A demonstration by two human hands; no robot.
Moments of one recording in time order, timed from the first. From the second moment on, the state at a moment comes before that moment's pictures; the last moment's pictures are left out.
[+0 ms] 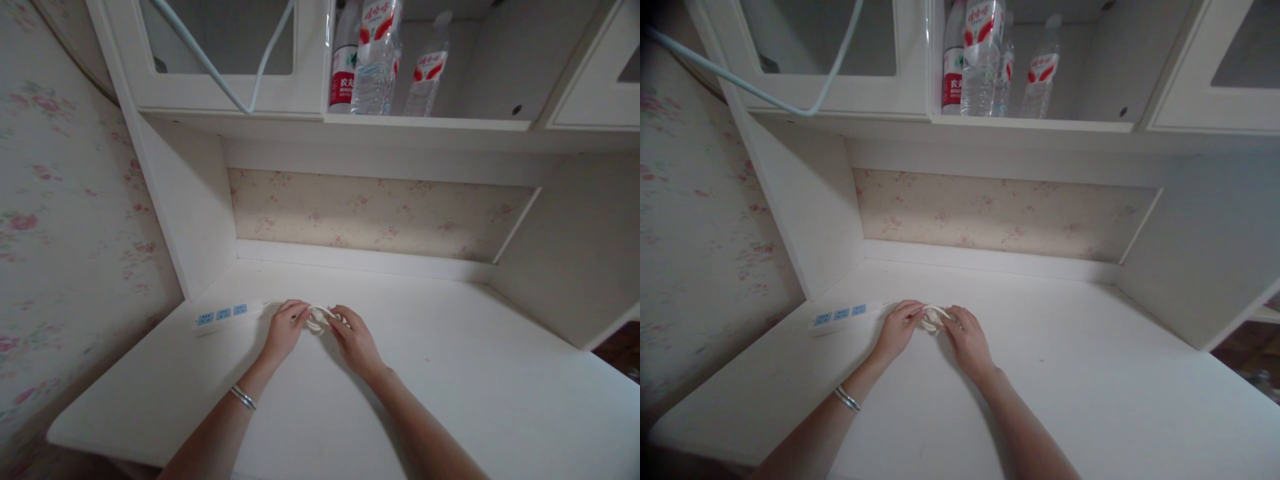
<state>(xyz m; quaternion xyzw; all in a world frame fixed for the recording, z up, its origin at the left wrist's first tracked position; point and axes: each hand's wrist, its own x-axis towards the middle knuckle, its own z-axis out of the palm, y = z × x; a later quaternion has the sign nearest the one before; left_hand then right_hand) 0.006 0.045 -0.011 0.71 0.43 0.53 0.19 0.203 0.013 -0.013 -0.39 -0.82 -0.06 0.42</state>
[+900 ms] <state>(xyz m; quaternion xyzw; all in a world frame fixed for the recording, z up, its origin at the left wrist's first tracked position) 0.008 0.024 0.006 0.78 0.41 0.40 0.26 0.207 0.025 -0.008 -0.36 -0.44 0.48 0.67</state>
